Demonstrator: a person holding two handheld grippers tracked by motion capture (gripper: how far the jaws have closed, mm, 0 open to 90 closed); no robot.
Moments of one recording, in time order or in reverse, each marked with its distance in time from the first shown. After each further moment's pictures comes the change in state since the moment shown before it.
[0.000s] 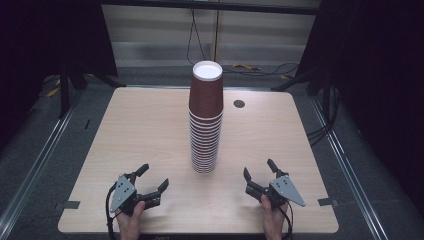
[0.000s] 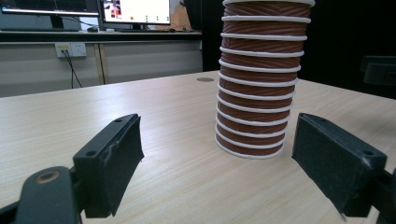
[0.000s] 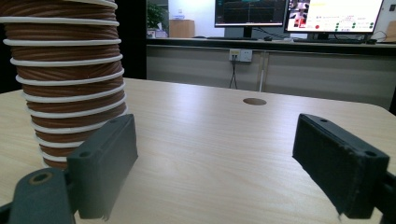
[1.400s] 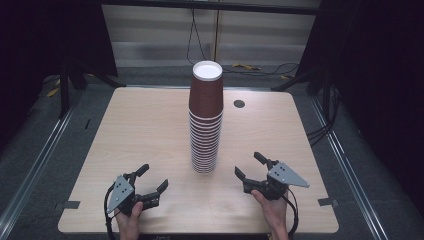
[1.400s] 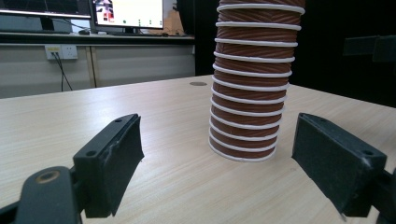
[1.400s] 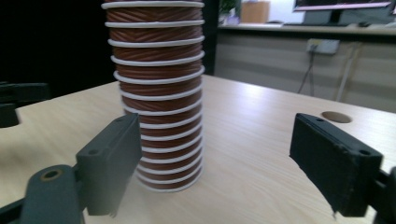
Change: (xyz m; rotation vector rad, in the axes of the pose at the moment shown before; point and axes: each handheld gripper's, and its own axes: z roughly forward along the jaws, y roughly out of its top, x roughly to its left) left arm 0.003 -0.001 -0.002 -0.021 -0.037 -0.020; right arm 0.003 0.047 0.010 0.087 0.320 0.005
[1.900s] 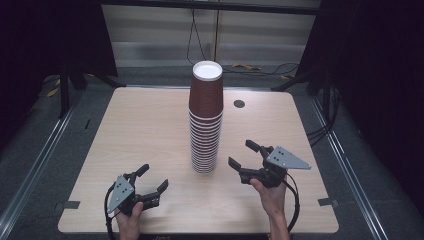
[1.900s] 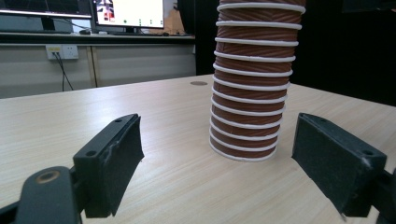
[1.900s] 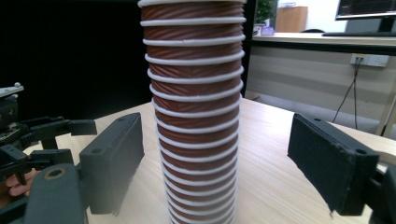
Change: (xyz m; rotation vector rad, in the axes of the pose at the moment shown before) left arm 0.000 0.000 0.000 -0.002 0.003 0.000; right arm 0.003 0.050 0.013 -0.021 0.153 0.005
